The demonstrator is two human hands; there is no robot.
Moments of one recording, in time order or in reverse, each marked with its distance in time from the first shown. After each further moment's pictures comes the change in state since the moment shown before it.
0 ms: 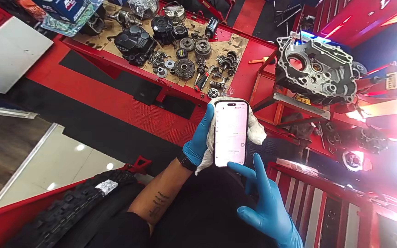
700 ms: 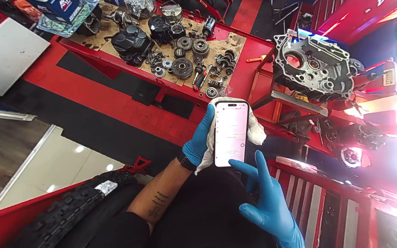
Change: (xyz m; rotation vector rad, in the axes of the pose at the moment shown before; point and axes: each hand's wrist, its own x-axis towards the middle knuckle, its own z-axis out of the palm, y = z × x) left_hand -0.003 -0.004 0.004 0.048 -0.001 -0.012; right_hand -0.001 -0.002 -0.006 -0.023 0.015 0.006
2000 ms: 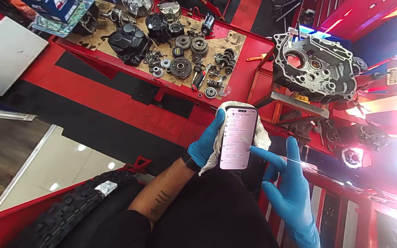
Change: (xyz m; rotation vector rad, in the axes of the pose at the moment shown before) left_hand 0.017 -0.017 -0.003 -0.078 -0.042 -0.147; right_hand 0.023 0.010 -0.039 0.042 0.153 0.021
